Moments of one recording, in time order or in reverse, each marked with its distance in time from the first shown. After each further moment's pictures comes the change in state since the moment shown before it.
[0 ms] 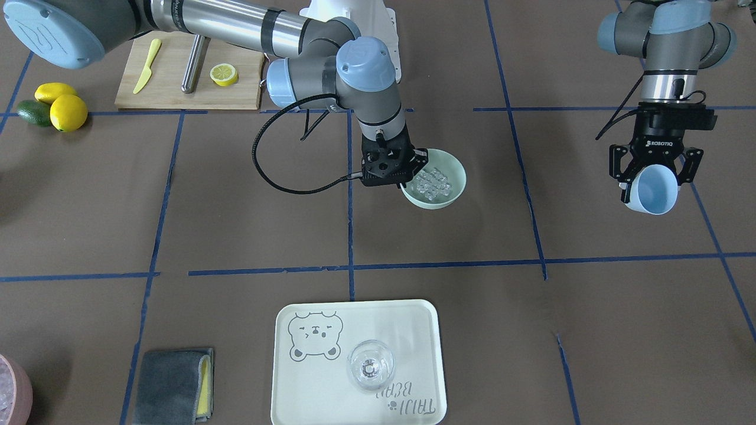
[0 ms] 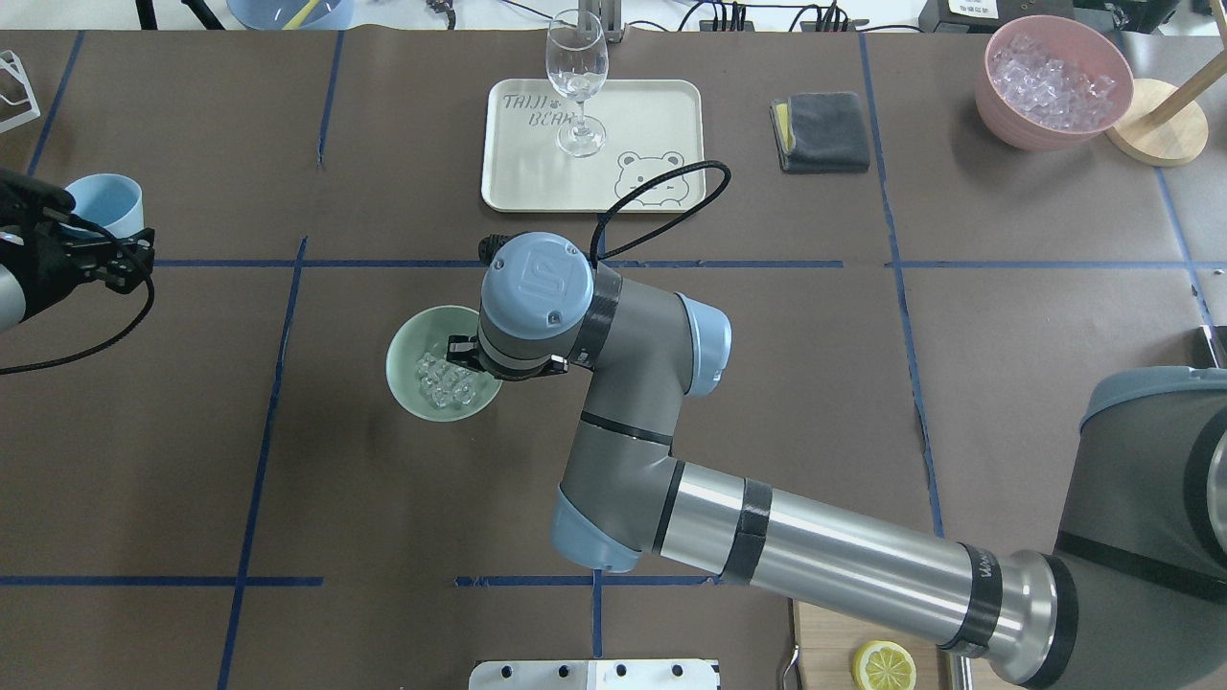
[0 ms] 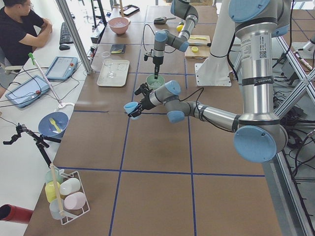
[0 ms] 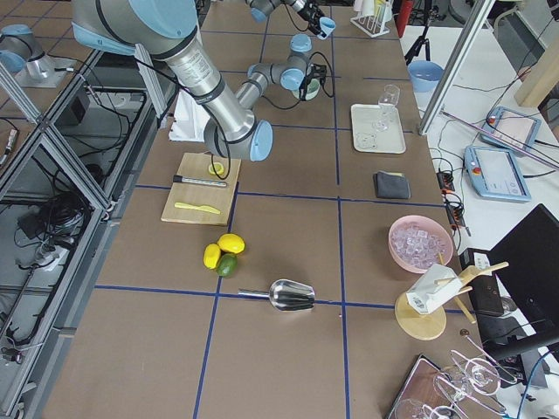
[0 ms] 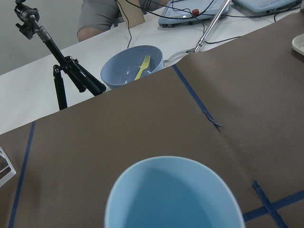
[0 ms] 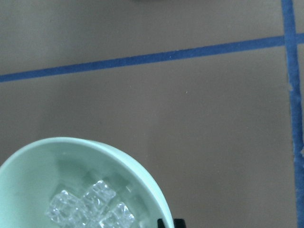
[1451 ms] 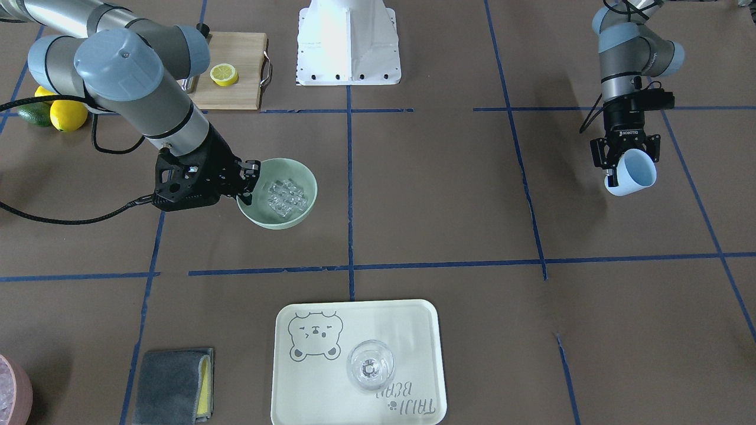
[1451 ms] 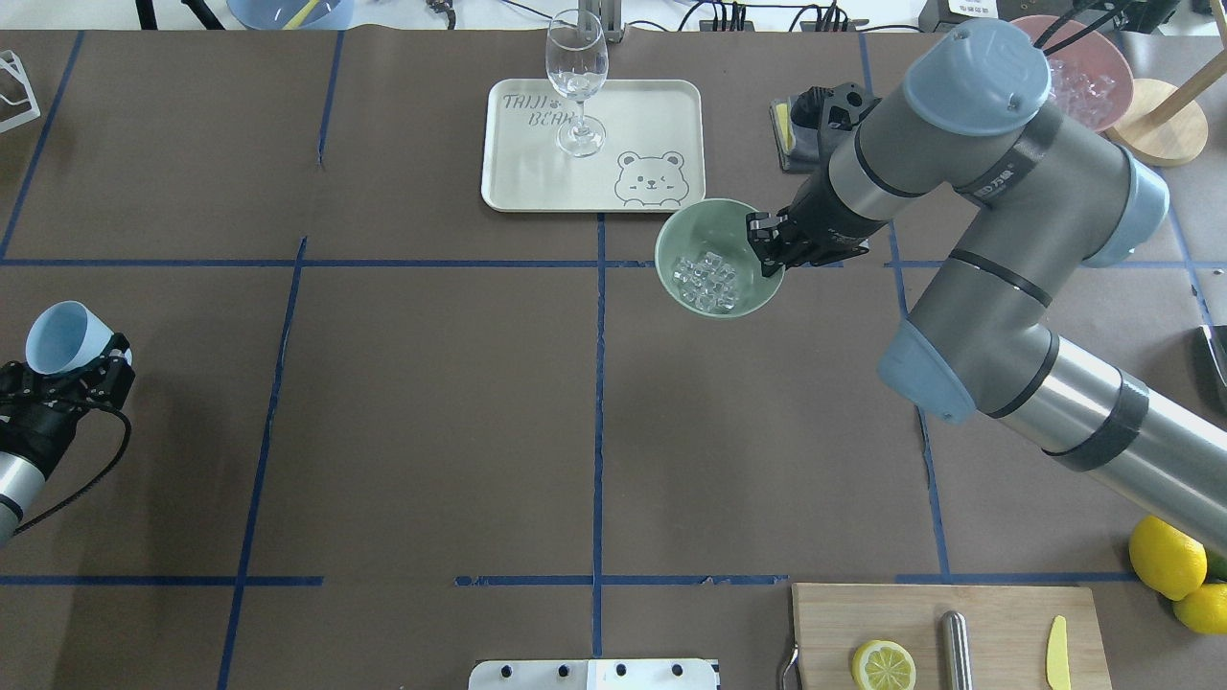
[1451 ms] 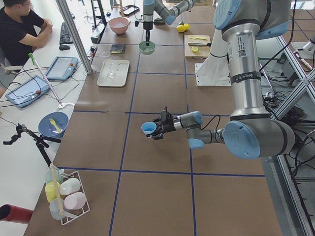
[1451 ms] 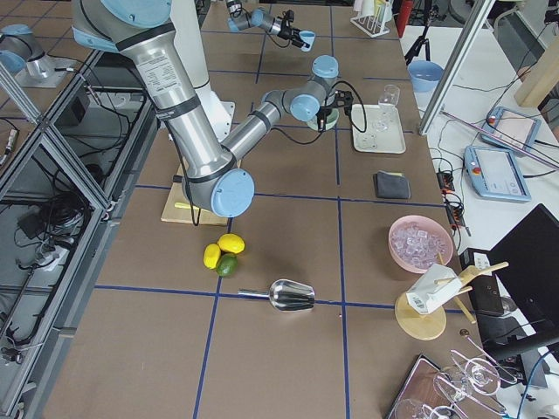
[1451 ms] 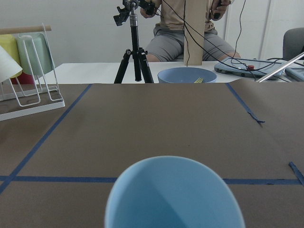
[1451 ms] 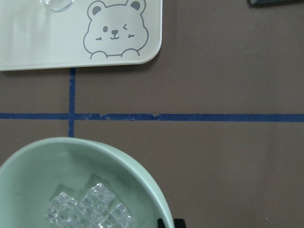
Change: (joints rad) left arm 0.454 0.064 0.245 -0.199 0.680 -0.490; right arm 0.309 -0.460 0.422 -0.109 0.240 -0.311
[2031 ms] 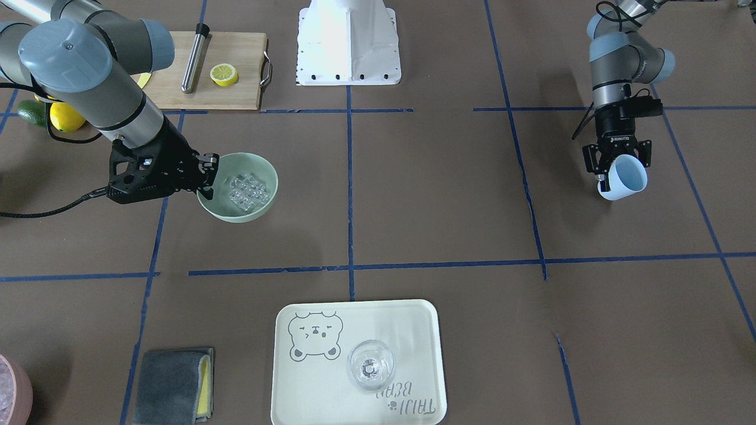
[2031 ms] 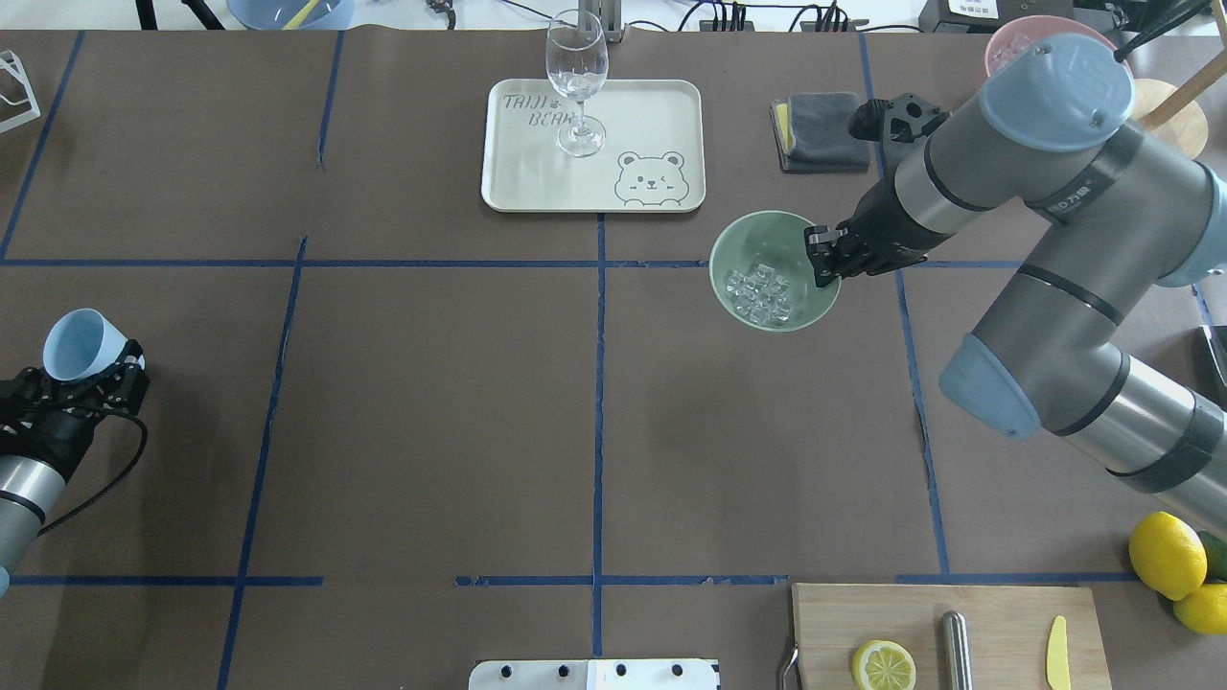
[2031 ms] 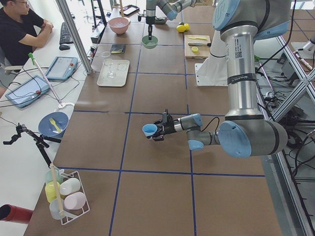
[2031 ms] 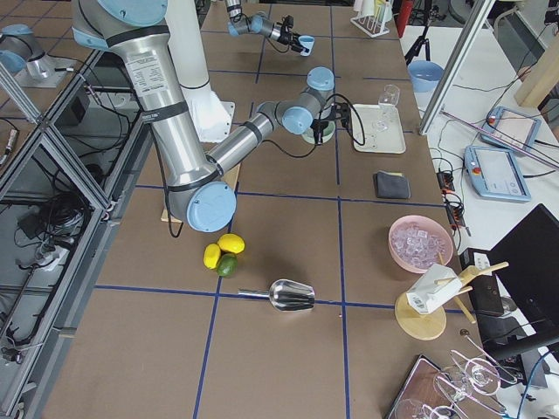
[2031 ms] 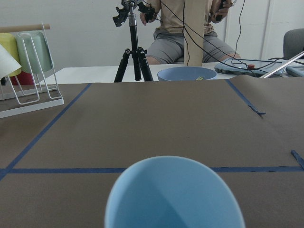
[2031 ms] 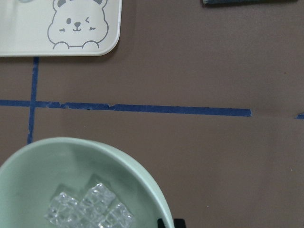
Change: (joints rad) left arm 0.019 -0.037 0.057 0.006 0.022 0.001; right arm 0.030 -0.127 0.081 0.003 0.007 -0.085
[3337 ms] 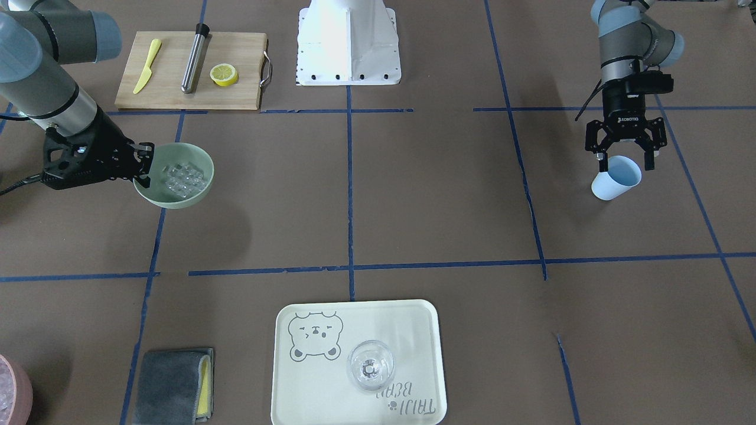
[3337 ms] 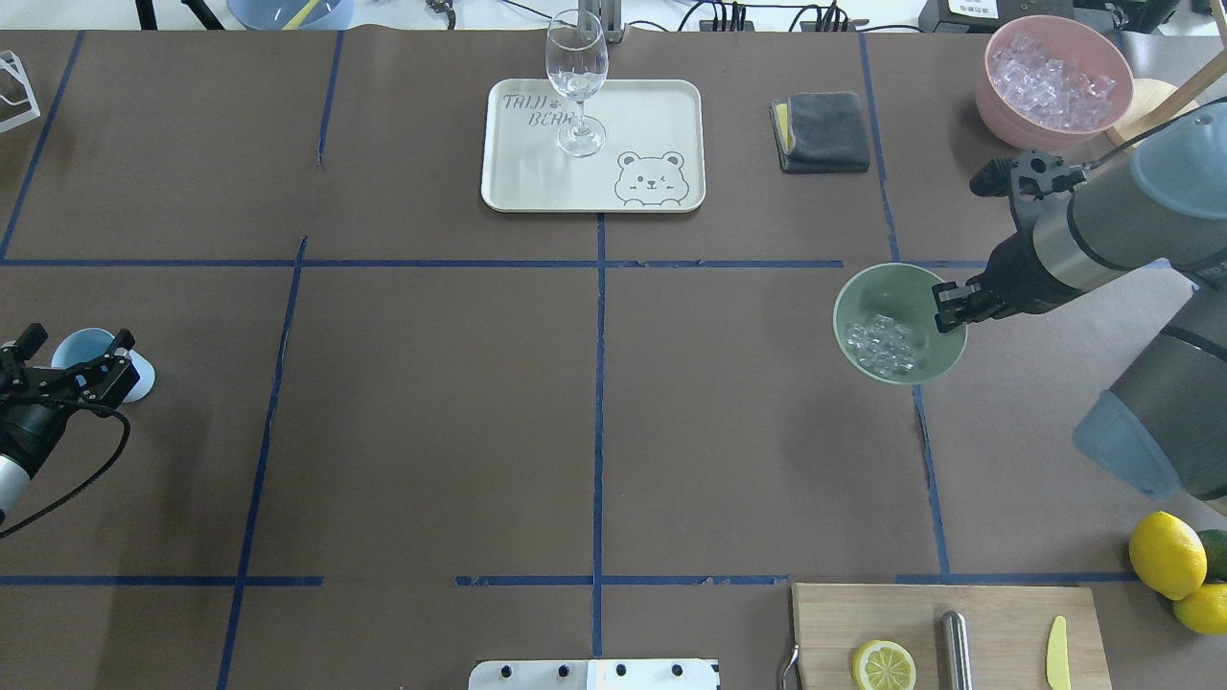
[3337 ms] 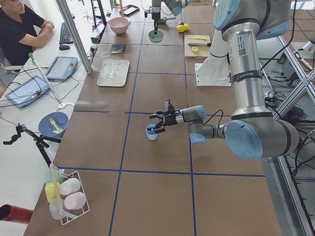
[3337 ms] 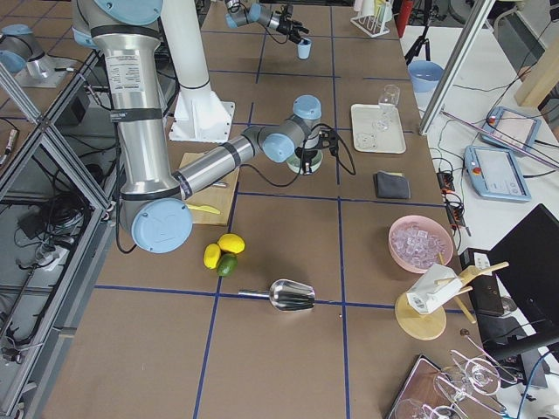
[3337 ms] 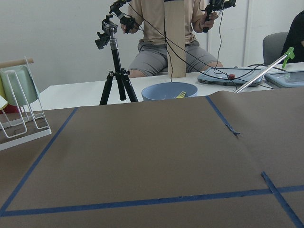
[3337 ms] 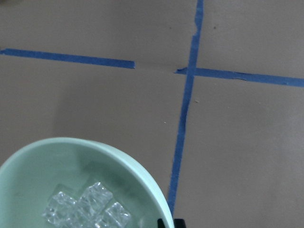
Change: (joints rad) left arm -0.045 0.086 -0.207 -0.006 -0.034 0.210; right arm 0.046 -0.300 0.092 0.097 -0.003 -0.168
